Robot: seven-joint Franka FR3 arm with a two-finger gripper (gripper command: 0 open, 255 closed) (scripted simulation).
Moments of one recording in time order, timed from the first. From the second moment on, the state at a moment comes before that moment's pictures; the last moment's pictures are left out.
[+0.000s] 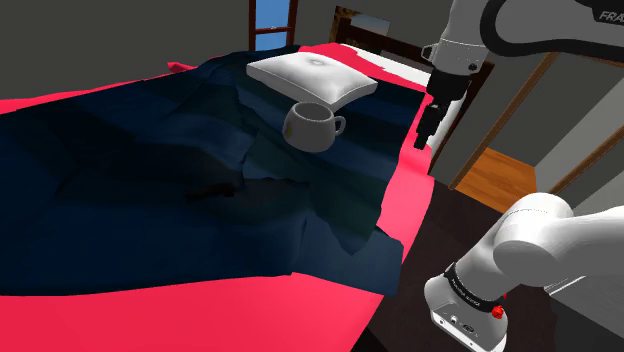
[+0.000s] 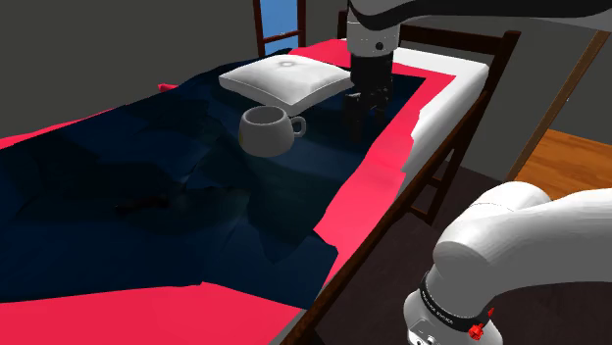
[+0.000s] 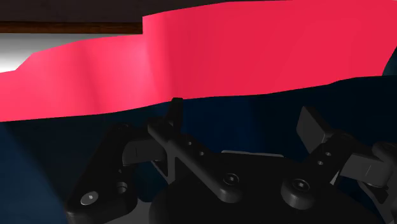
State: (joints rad) arm 0.02 -0.79 0.04 -2.43 0.00 1.54 -0.14
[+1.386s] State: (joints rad) arm 0.20 -0.17 0.21 -2.04 0.01 1.79 -0.34
